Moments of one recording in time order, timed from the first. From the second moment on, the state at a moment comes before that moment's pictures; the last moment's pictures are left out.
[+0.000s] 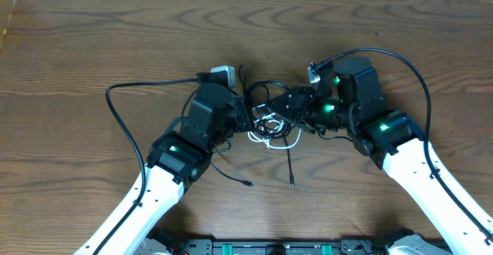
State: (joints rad) left arm -0.53 1.18 0.85 -0.30 0.06 -0.68; right arm 0.45 1.31 1.00 -0.38 -0.65 1.02
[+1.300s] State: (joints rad) left arm -0.46 1.18 0.85 -0.25 -0.06 -0.70; right arm 0.18 0.56 1.01 -0.72 -0.51 0.41
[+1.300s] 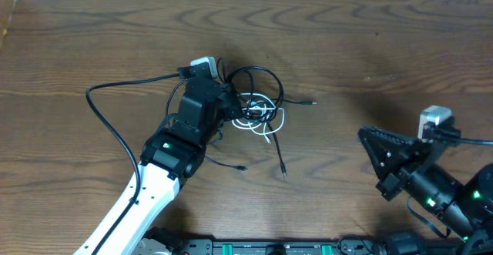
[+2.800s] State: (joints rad) left arm -0.46 1.18 0.85 -0.18 0.15 -0.66; right arm 0.47 1.25 0.99 -0.32 -0.70 1.21
